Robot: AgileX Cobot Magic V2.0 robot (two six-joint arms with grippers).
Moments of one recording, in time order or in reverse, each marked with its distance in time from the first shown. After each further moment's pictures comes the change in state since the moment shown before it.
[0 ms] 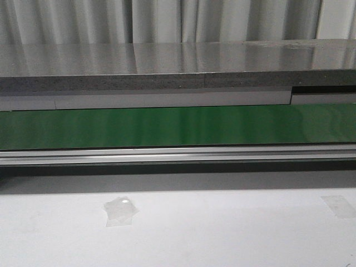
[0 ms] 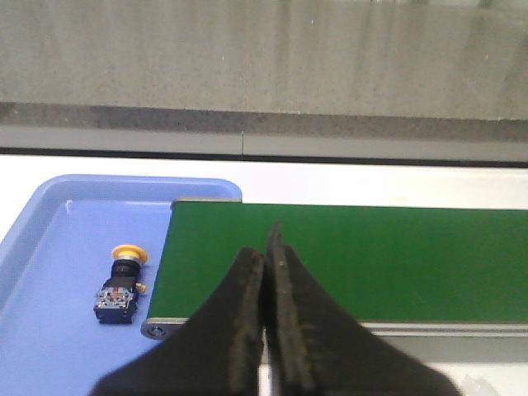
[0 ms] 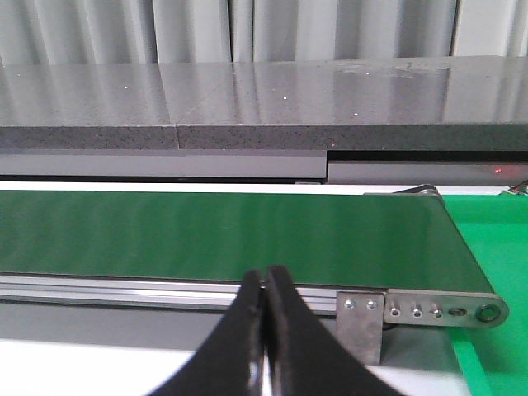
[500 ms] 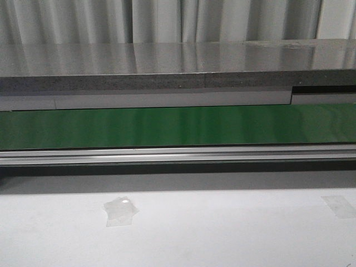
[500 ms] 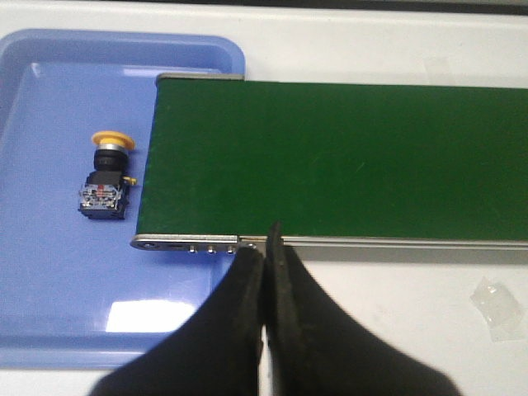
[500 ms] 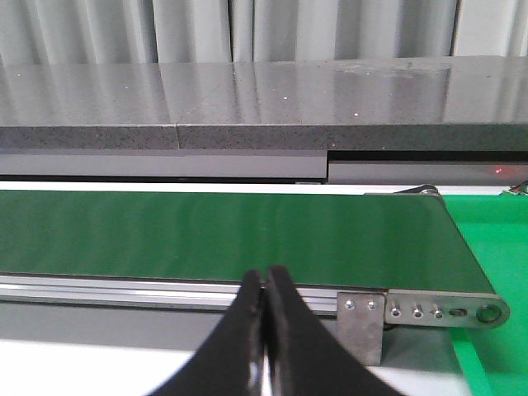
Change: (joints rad) left arm 0.000 0.441 -0.247 0.000 0.224 0.000; right arm 0.000 0.000 0.000 0.000 0.000 0.000
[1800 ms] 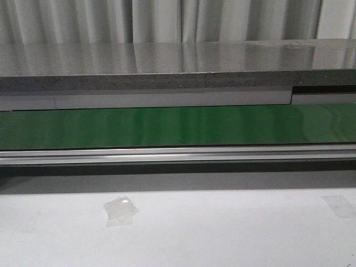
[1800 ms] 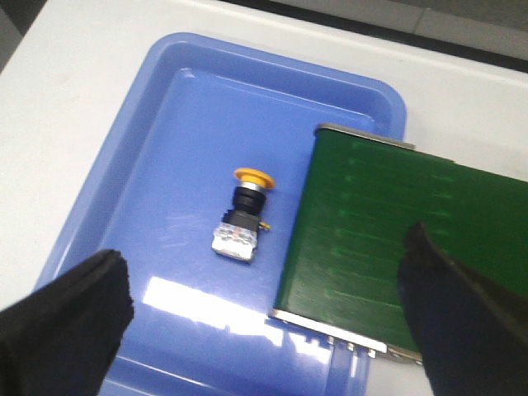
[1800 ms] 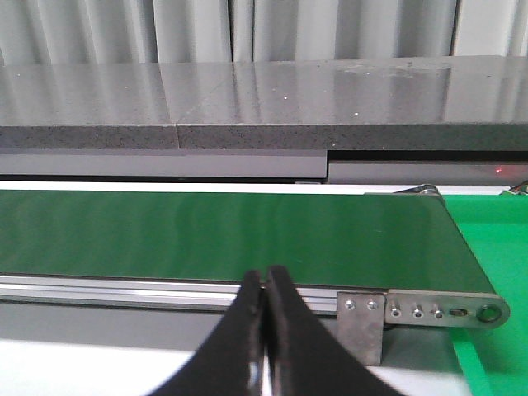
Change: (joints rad) left arm 0.298 0.297 -0.202 -0.003 -0.047 0.029; right arm 0.000 0.000 0.000 0.000 0.000 0.000
